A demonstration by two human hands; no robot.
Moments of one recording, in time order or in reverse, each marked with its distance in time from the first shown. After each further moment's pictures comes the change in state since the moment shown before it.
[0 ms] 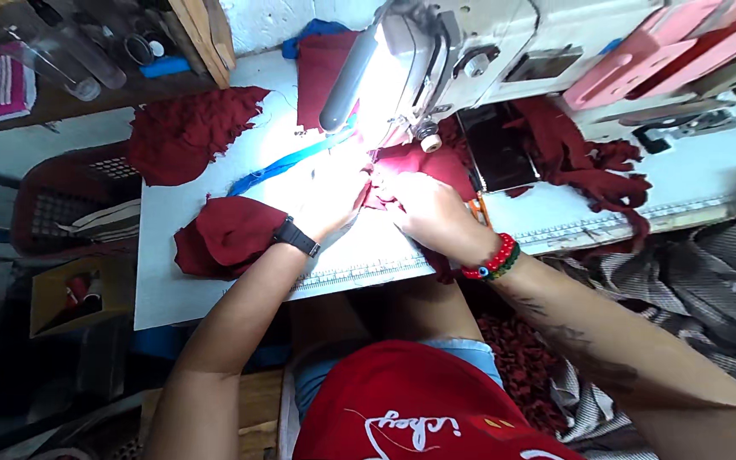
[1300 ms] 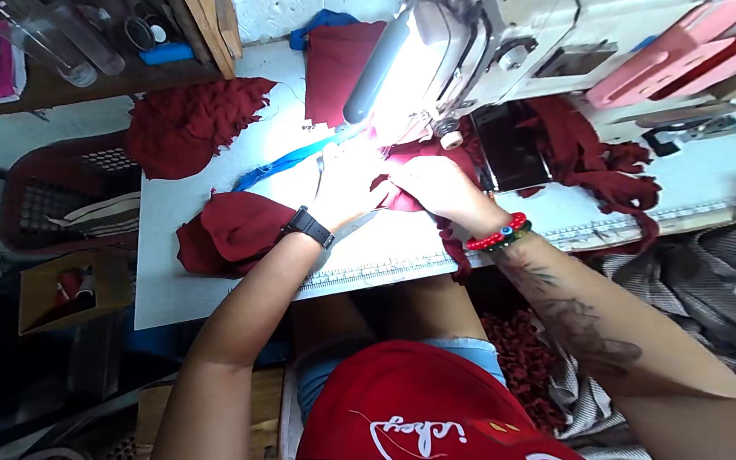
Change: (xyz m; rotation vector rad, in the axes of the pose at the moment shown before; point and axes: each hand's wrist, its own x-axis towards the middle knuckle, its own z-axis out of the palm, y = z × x) left_hand 0.010 -0.004 0.007 0.006 0.007 -0.085; right_hand 0.028 0.022 0.005 0.417 -0.038 0.319
